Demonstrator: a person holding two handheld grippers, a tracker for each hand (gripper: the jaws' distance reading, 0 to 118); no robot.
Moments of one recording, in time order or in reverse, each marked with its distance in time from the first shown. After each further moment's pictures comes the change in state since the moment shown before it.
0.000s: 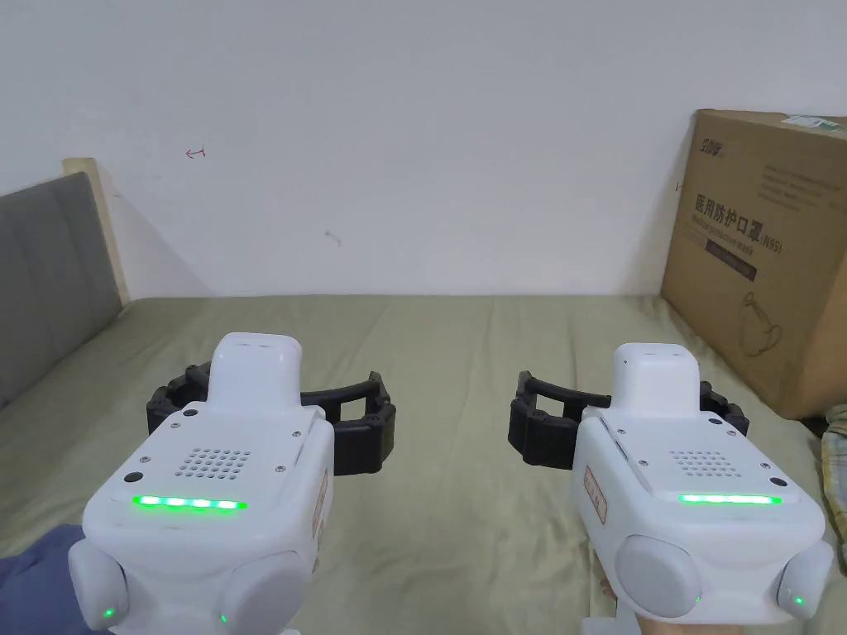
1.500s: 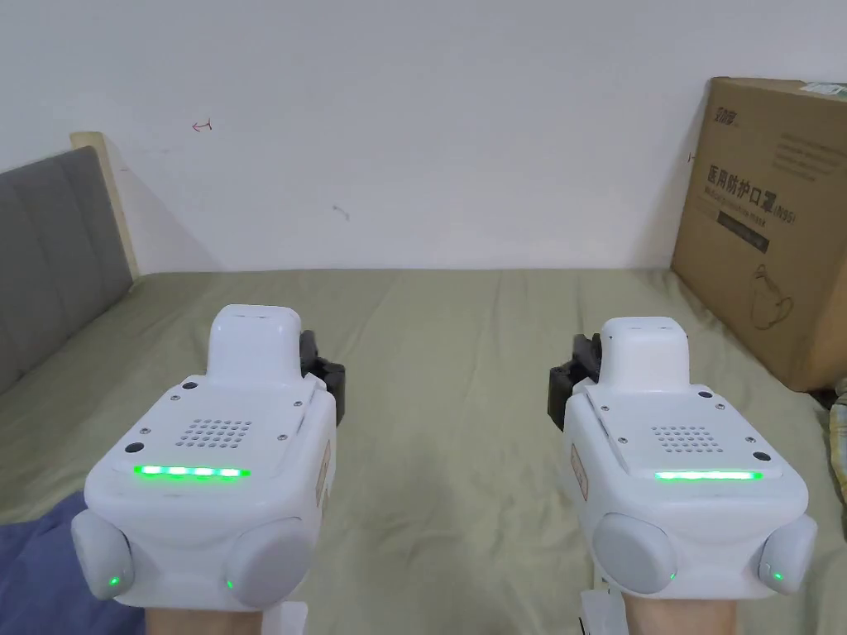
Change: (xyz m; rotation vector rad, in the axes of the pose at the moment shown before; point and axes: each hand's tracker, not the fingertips) left arm 0.001 -0.004 0.009 -0.015 0.037 0.003; right arm -0.012 -0.005 0.008 0.007 -0.034 0.051
